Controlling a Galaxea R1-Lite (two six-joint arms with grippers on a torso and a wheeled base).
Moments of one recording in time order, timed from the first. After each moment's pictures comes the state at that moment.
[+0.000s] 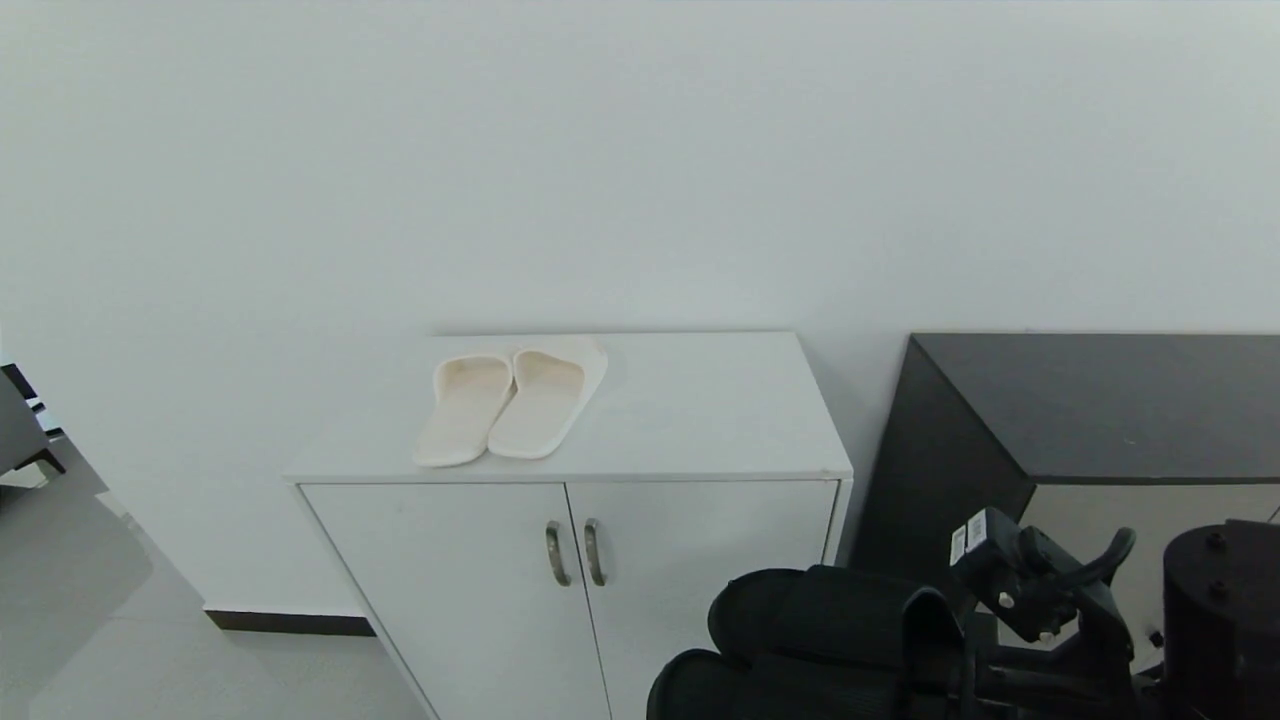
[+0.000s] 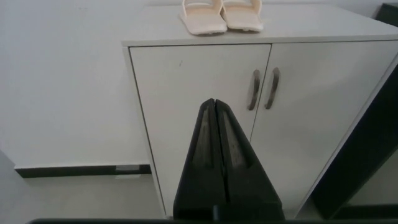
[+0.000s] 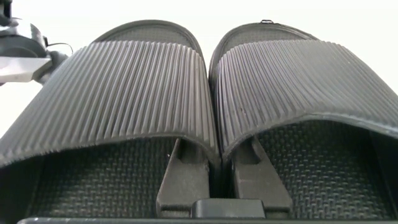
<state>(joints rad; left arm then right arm) 0.00 0.00 0.00 0.00 -0.02 0.01 0.88 1.47 -0.37 -0.76 0.23 0.19</state>
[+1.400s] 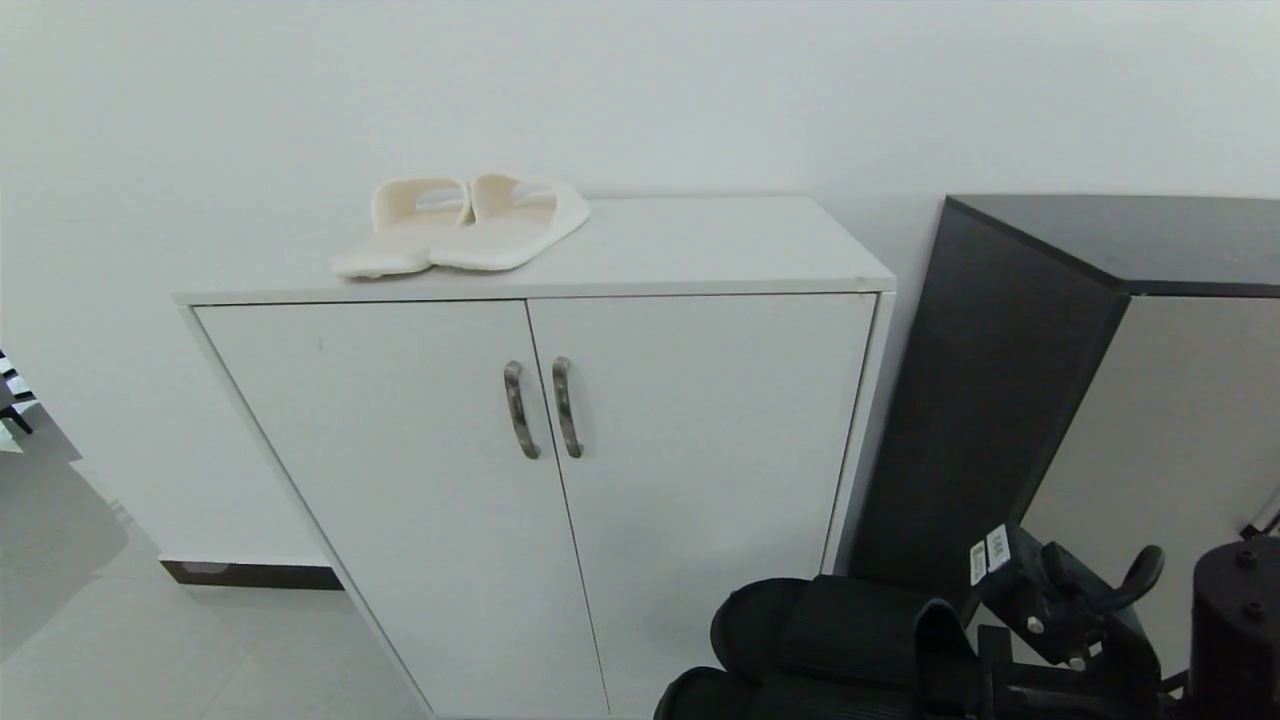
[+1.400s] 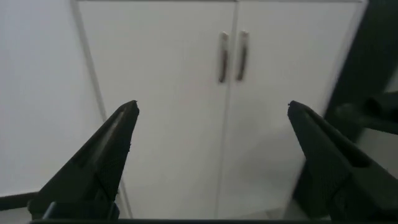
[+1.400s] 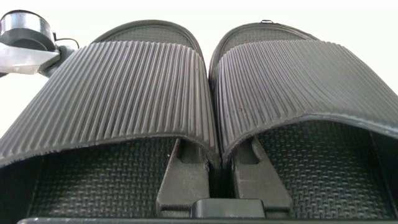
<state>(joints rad) -0.02 0.16 -0.24 -0.01 -0.19 -0.03 0.90 1.44 -0.33 -0.78 0.24 0.18</state>
